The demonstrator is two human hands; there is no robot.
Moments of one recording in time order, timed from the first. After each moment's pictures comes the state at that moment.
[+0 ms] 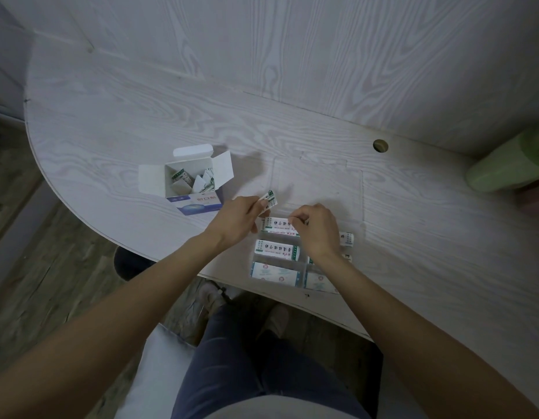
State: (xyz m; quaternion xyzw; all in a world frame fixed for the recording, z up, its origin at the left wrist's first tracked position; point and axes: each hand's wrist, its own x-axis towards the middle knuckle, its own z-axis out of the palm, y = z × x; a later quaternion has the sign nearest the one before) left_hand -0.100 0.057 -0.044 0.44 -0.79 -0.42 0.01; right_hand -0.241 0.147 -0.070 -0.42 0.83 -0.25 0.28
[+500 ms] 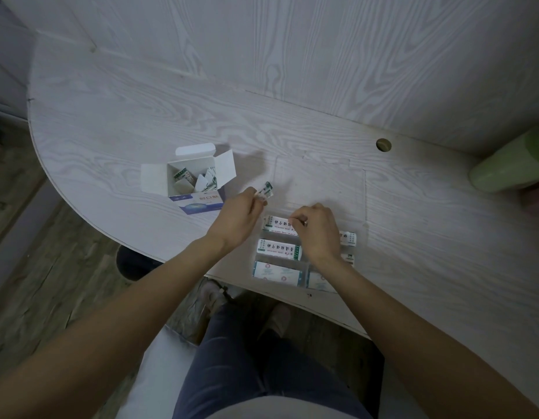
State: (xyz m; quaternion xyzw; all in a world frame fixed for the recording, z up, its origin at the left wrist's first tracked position) left_hand -0.101 0.061 -0.041 0.48 -0.78 -0.41 0.06; right_hand -0.235 0.149 -0.070 -0.44 0.83 -0.23 0.25
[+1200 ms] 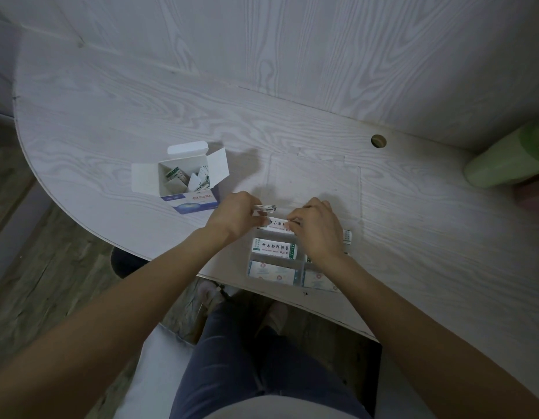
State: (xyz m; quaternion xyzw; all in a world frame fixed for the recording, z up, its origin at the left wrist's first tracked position) left_hand -0.112 0.049 -0.049 0.46 -0.81 -0.36 -0.06; right_hand -0.246 0.151 -0.055 -0.52 0.82 -0.11 0.22
